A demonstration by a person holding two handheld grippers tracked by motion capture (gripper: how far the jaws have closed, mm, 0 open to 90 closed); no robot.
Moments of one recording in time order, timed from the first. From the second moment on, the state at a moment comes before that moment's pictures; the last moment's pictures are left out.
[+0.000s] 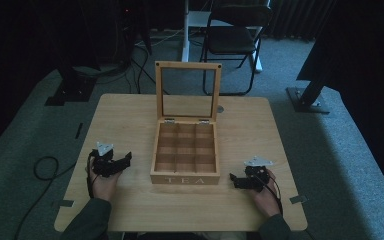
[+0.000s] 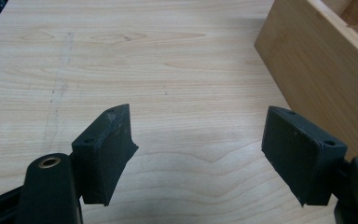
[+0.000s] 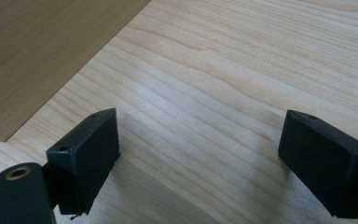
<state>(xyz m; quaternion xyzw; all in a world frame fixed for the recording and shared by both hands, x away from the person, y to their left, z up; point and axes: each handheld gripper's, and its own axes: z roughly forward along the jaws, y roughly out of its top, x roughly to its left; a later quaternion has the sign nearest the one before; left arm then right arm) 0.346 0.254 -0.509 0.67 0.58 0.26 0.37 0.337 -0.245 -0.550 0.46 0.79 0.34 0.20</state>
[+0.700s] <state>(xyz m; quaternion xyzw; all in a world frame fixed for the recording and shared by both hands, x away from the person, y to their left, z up) 0.367 0.239 -0.490 0.71 0.55 0.24 0.38 0.336 -0.242 -0.550 0.46 0.80 0.34 0.19</state>
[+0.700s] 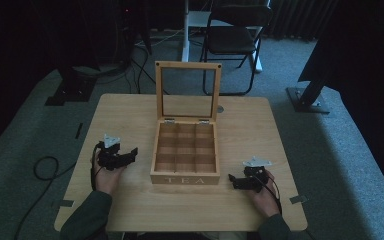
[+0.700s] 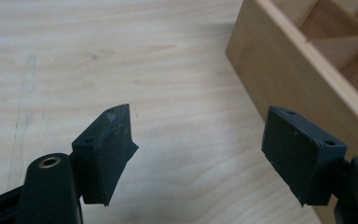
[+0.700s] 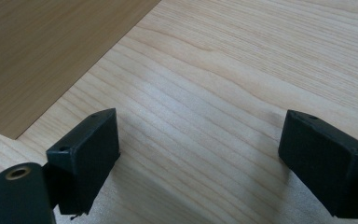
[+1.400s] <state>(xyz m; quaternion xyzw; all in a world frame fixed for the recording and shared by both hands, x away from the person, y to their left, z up) 0.407 0.237 -0.426 0.73 0.49 0.25 0.41 0.336 -0.242 -0.550 0.46 0.80 0.34 0.19</state>
